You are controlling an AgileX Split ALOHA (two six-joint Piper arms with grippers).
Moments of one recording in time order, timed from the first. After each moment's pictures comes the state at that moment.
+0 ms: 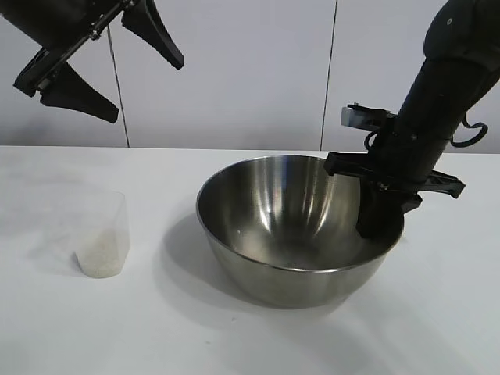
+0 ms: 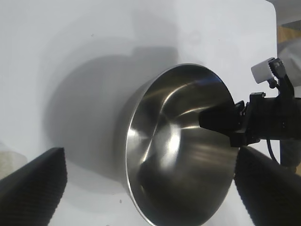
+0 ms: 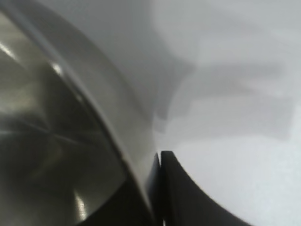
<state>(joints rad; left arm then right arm) -0.23 1.77 -1.36 -0.79 0.84 0.22 0.16 2.05 -1.36 0.34 0.87 -0.22</state>
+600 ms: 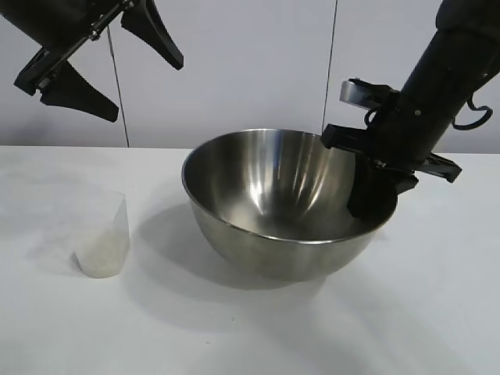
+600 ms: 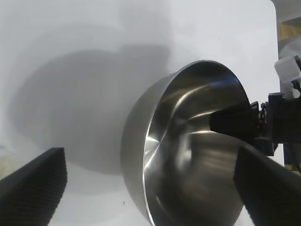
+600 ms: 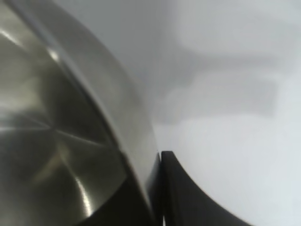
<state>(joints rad) -0.23 1.77 -1.36 -0.79 0.84 0.24 0.19 1.98 -1.36 0.41 0.90 -0.27</state>
